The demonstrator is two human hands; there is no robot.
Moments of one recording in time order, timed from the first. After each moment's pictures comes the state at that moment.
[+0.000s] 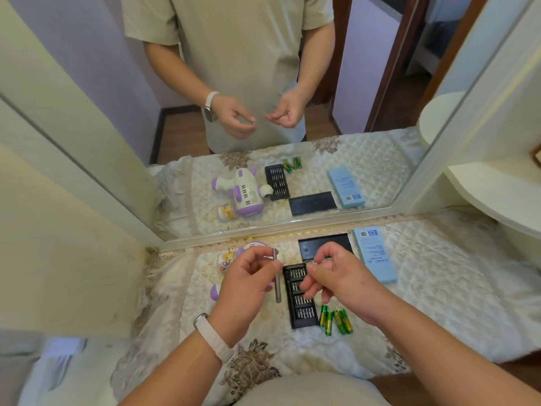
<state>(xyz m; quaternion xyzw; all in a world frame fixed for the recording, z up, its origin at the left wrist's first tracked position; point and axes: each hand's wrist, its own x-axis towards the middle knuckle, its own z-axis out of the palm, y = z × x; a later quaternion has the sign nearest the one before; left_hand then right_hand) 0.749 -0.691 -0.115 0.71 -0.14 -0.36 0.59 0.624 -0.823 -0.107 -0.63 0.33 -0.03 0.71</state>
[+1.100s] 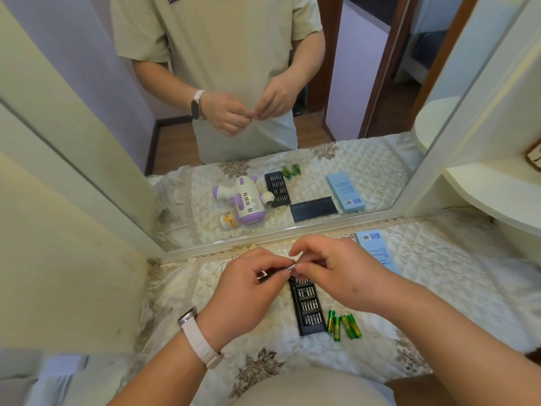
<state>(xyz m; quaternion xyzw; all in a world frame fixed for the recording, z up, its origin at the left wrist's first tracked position) 0.773 -0.675 -0.084 0.74 -0.42 -0.25 0.46 0.646 -0.814 -0.060 -0.86 0.23 -0.02 0.45</state>
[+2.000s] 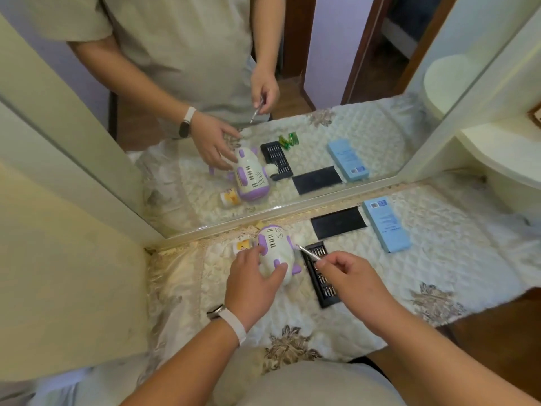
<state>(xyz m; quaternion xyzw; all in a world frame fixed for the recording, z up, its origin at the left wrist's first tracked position) 0.828 -0.648 -0.219 0.84 -0.32 -0.29 0.34 0.669 -0.745 -0.150 -0.64 0.51 -0.12 0.57</state>
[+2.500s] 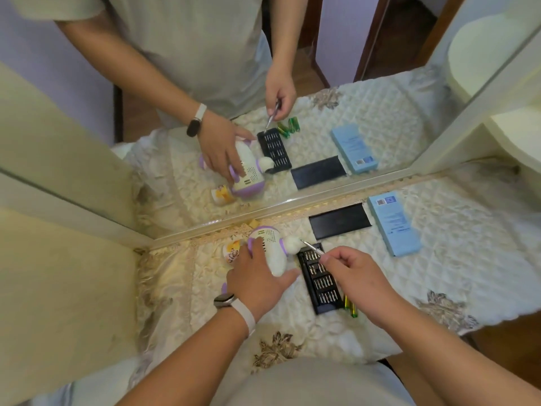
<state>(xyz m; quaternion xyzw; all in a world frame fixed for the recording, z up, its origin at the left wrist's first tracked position) 0.819 -0.700 -0.239 0.90 -0.35 -0.26 0.09 0.660 -0.806 -0.185 -0.62 0.51 -0.07 0.59</state>
